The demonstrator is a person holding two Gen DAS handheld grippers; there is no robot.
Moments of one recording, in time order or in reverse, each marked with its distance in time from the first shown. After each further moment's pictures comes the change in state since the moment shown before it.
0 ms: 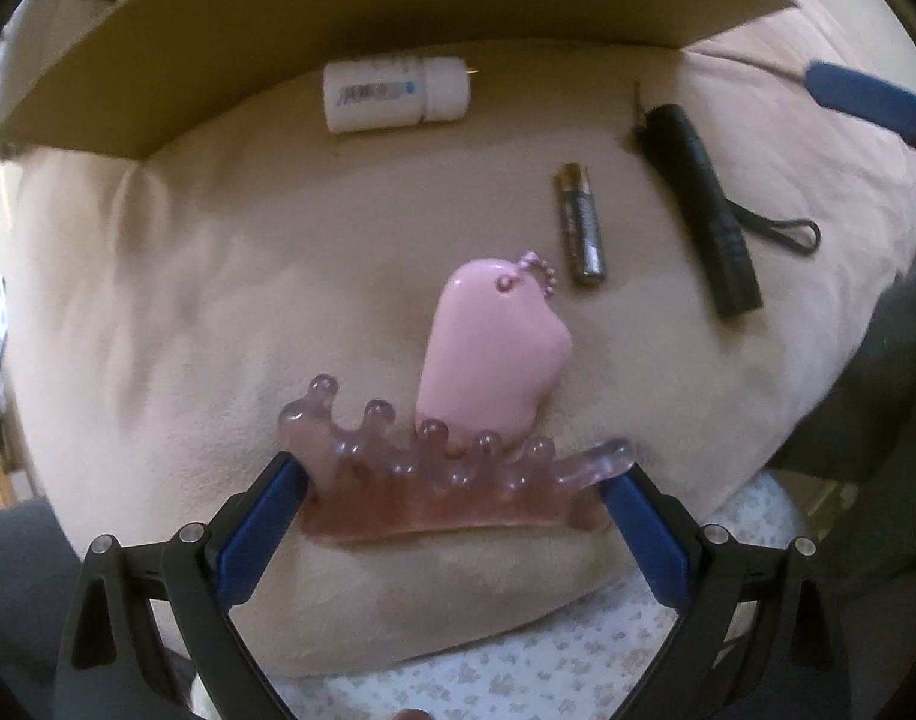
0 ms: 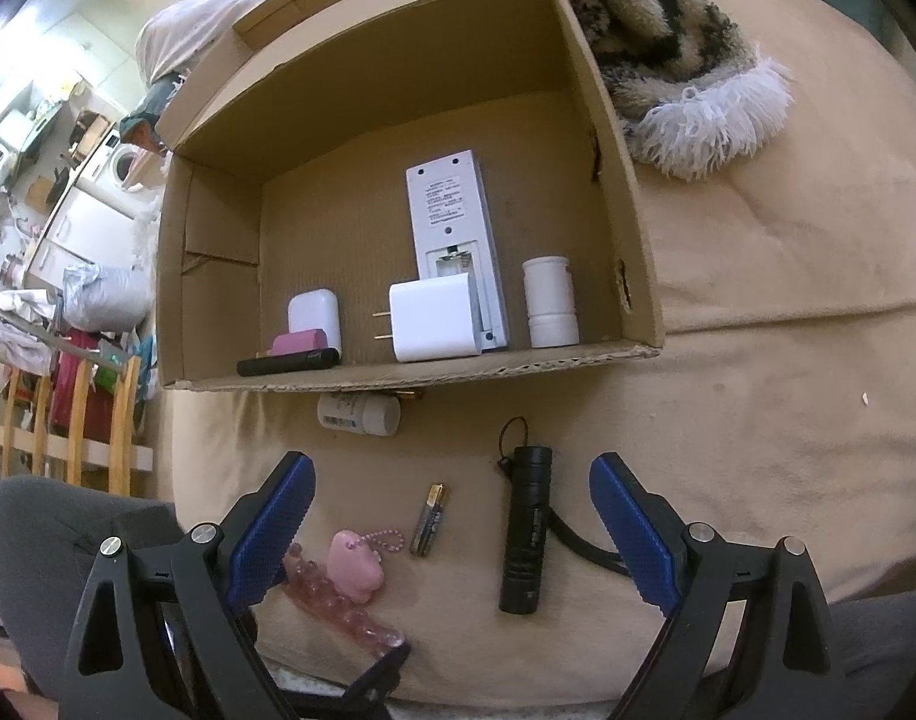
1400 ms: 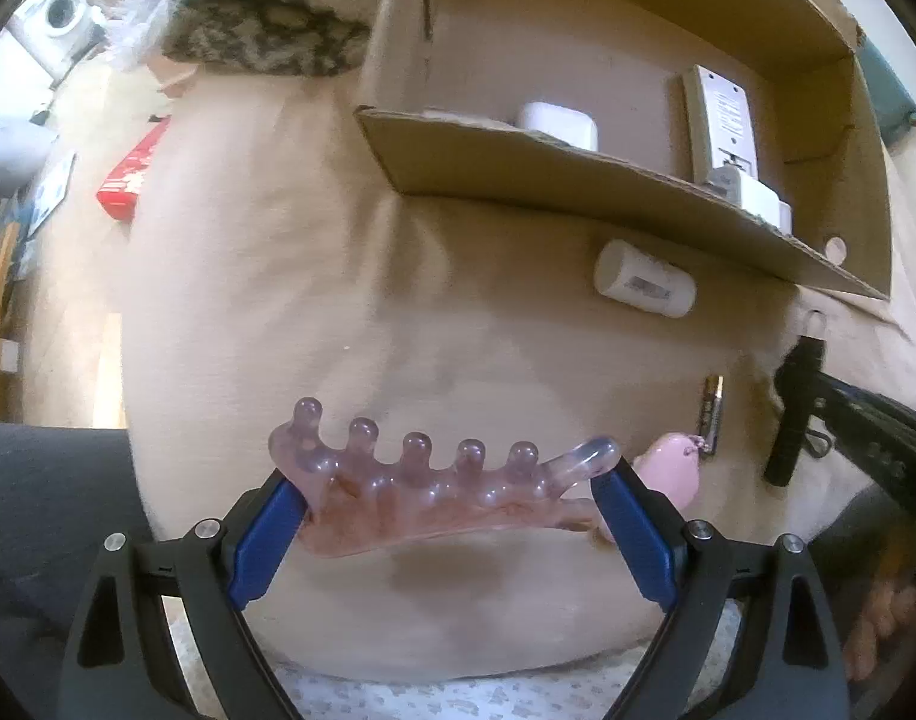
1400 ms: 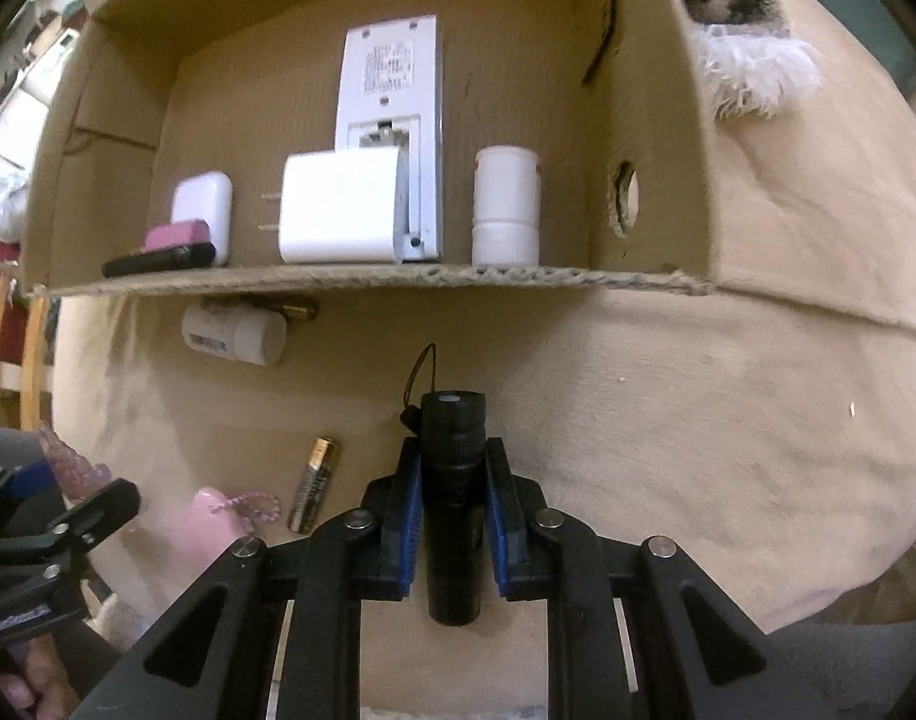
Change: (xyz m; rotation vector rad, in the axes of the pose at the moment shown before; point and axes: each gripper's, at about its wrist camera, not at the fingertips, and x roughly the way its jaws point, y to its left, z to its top) left arm -0.046 0.107 0.009 -0.354 -0.143 0.015; right arm 0.060 0.013 -0.007 -0.117 0.167 -0.205
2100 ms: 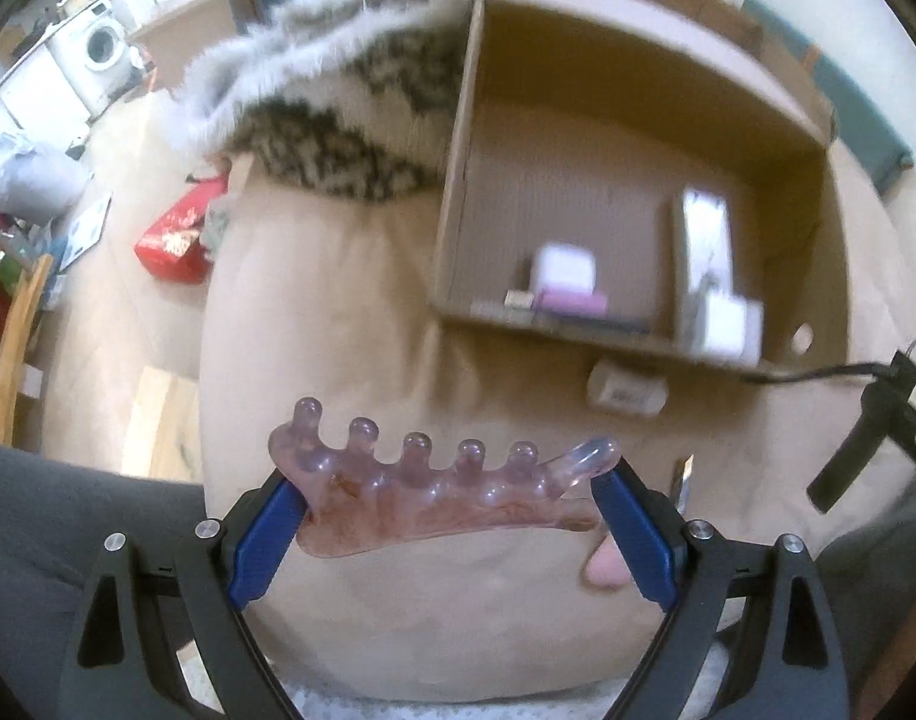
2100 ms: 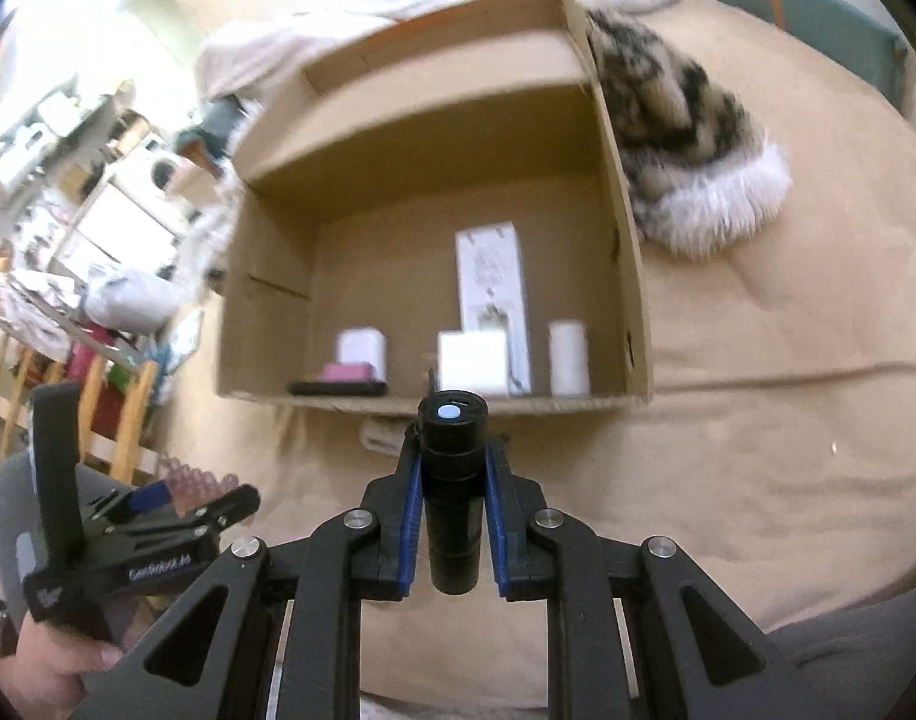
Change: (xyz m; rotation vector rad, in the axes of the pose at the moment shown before) left arm -0.077 0.001 0.007 -0.028 -0.204 0.024; right arm -0.121 -0.014 -0.009 0.010 -0.326 0.236
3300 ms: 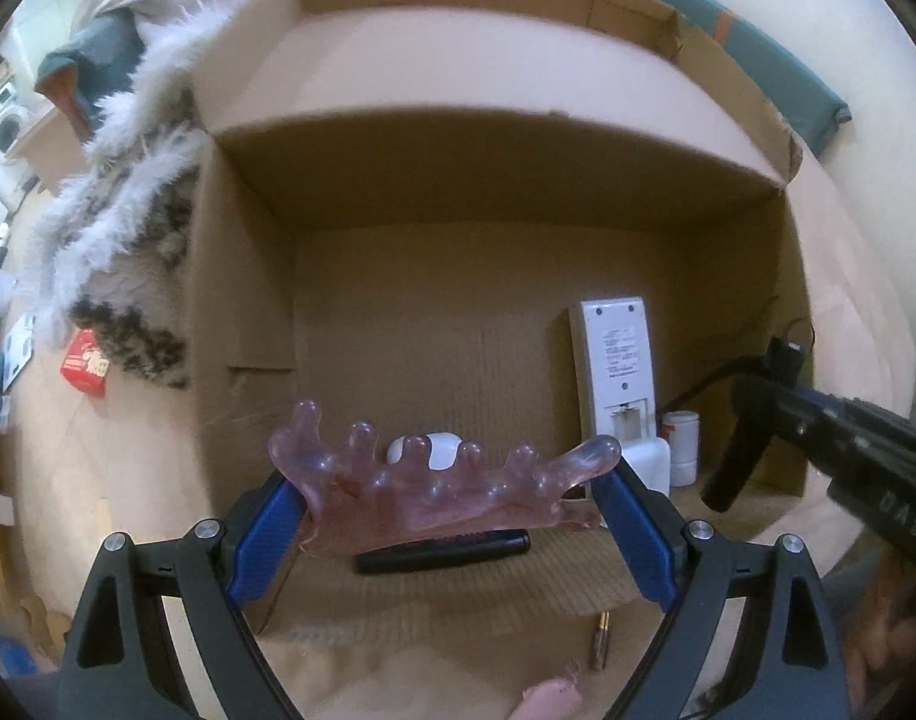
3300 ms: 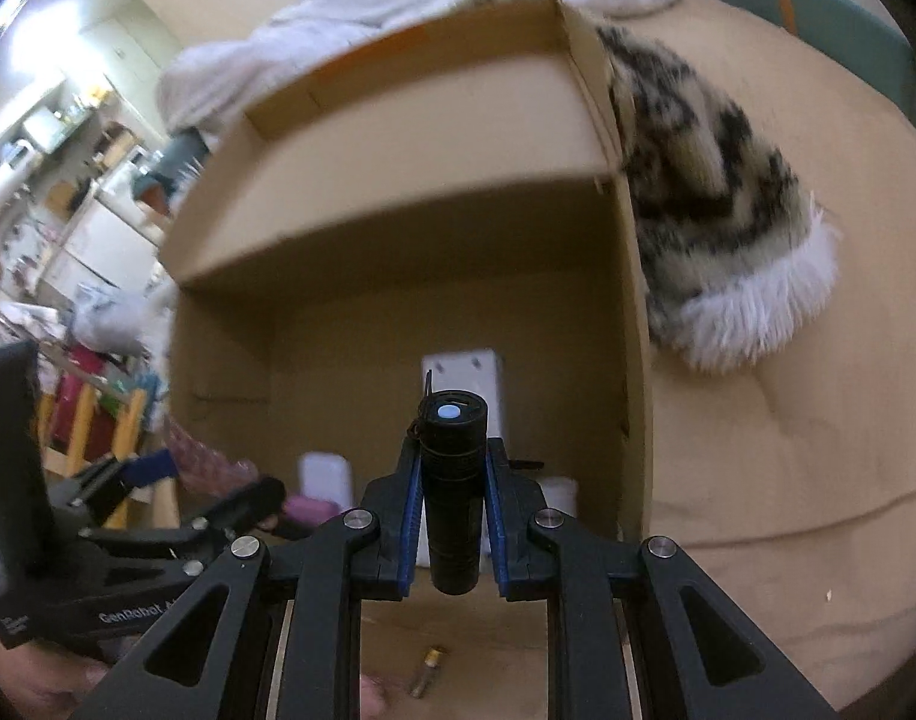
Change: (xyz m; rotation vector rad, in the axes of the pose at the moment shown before) left arm 0.048 -0.074 0.099 0.214 -0.028 -0.126; right arm 0.074 -0.026 0.077 0.024 0.051 -0.060
